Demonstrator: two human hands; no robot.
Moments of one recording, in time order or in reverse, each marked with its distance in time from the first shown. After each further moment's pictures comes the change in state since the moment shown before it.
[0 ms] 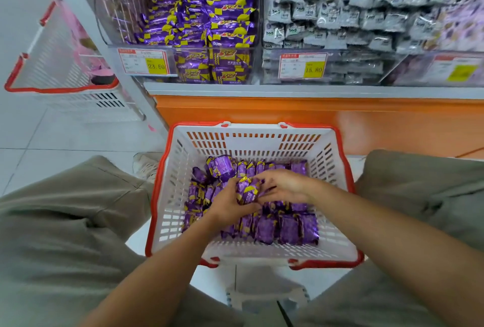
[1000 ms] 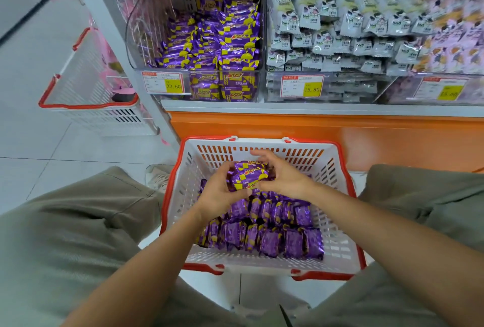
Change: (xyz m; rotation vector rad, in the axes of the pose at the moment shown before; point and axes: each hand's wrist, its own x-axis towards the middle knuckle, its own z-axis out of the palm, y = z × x) left_hand -0.019 0.047 -0.049 -0.109 0.115 0.260; right_hand -0.032 -0.030 0.011 -0.589 0.106 -0.657
